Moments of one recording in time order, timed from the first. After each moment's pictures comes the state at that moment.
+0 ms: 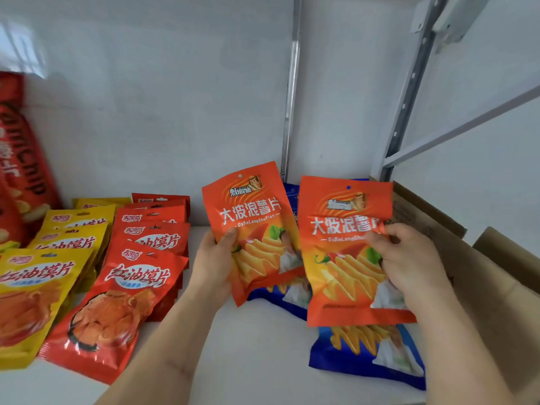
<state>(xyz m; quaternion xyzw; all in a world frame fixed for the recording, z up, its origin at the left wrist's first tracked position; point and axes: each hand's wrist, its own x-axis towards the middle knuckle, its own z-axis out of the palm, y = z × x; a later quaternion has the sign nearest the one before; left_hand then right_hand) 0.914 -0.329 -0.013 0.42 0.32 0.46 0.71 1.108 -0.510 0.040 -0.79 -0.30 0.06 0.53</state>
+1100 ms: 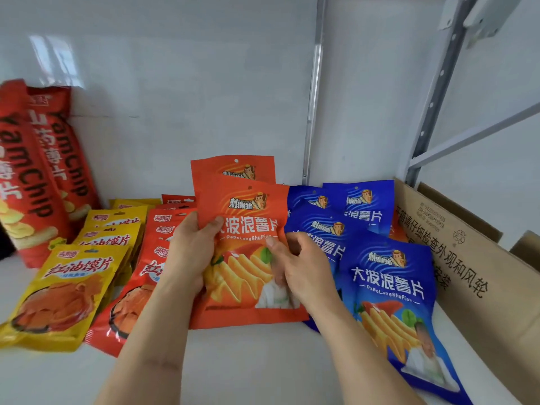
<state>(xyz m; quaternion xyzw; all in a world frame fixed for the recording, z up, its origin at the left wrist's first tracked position) 0.848 -0.309 0.018 0.54 0.40 0.51 0.54 1.001 -0.407 -0.012 -0.67 -0.45 0.17 0.56</state>
